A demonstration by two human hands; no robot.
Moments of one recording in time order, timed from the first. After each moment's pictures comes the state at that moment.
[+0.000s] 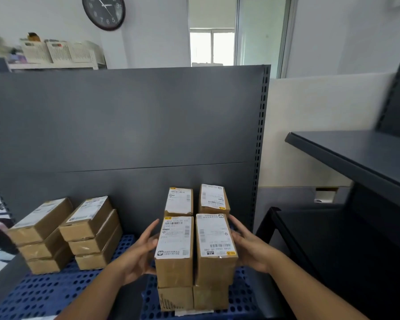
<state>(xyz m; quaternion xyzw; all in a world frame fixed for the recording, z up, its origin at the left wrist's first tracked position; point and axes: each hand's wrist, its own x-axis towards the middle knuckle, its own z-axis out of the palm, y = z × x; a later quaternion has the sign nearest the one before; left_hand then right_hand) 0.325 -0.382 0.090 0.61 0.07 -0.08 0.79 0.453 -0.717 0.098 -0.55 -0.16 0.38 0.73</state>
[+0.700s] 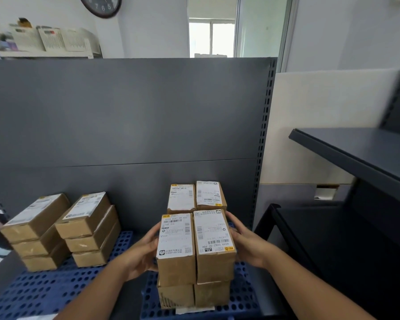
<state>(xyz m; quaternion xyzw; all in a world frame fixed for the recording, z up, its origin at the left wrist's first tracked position) 0.341 -0.376 0.079 0.66 0.03 -0.13 0.74 0.458 -0.704 0.102 -0.57 -0.17 0.39 0.70</state>
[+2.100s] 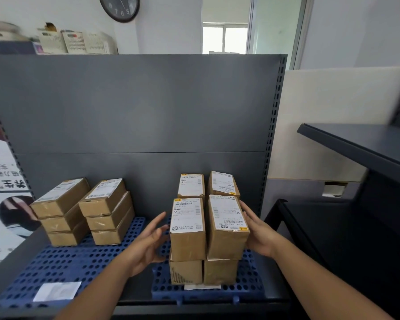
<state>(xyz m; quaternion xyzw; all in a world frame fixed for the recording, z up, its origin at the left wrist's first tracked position) 0.279 -0.400 0.086 0.61 0.07 -0.02 0.79 0.449 -0.713 0.094 -0.54 -0.15 0.35 0.75</state>
